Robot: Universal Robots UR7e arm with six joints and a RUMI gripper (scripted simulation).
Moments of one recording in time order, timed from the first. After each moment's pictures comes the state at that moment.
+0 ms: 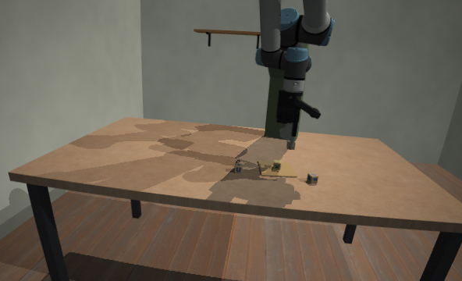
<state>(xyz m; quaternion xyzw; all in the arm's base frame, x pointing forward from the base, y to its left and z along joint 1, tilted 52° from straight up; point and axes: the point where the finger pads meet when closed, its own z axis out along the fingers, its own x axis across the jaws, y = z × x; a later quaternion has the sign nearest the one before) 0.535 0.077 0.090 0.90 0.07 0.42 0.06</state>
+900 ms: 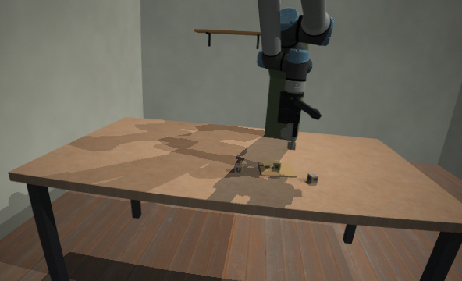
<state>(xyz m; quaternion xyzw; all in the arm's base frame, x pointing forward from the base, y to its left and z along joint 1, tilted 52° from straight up) 0.531 0.079 0.075 0.90 0.05 0.44 0.06</state>
